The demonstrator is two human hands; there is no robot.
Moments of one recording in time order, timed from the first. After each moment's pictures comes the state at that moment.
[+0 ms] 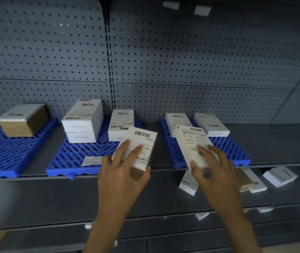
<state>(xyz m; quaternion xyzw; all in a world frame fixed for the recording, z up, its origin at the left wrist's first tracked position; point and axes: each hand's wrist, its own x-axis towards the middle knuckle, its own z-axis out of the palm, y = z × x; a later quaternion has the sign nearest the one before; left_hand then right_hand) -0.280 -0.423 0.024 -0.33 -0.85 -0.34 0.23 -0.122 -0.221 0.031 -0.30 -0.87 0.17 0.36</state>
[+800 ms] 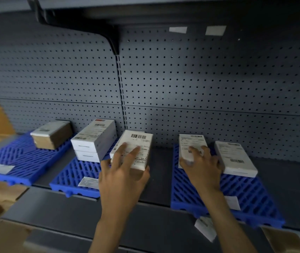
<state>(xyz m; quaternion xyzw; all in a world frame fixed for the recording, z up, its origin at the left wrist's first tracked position) -0.294 -0.333 0.060 -0.17 -0.89 -0.27 0.31 -0.279 -0.089 0.025 -0.29 -0.93 0.08 0.22</state>
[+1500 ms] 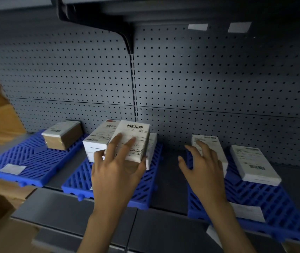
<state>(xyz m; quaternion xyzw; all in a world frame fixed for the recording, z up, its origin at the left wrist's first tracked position) -0.329 -0.373 0.085 -0.15 -0.89 -0.27 0.35 -0.287 -0.144 0.049 -0.17 -0.93 0.11 0.32</state>
